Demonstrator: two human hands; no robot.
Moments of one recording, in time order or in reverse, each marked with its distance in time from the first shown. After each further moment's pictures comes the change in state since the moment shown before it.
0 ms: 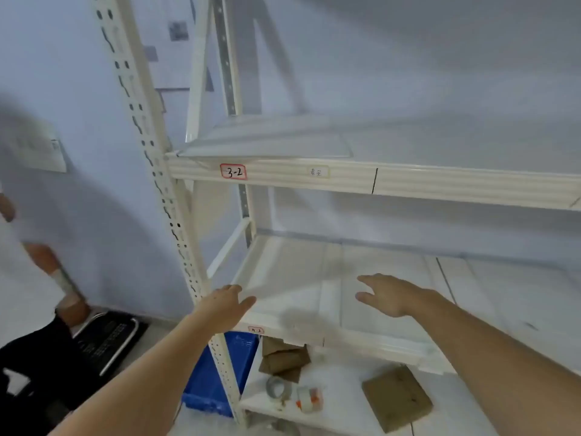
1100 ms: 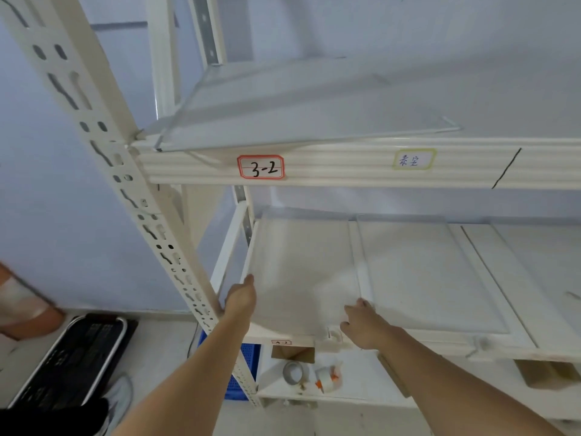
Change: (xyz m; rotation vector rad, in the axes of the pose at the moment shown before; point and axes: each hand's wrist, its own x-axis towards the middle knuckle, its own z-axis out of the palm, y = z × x) left_hand 0.165 -0.040 0.051 -0.840 -0.109 -0.585; right_hand 0.133 -0.099 0.121 0.197 -0.142 0.225
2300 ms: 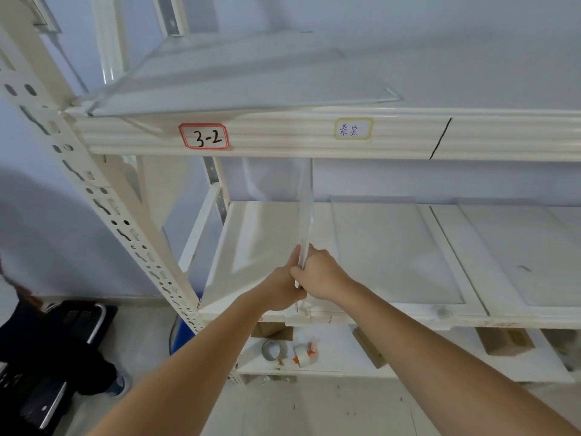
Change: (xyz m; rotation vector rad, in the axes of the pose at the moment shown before) left_hand -0.094 0.021 0.076 0.538 -0.547 0.808; right_hand -0.067 -0.053 -0.075 0.379 0.245 -0.141
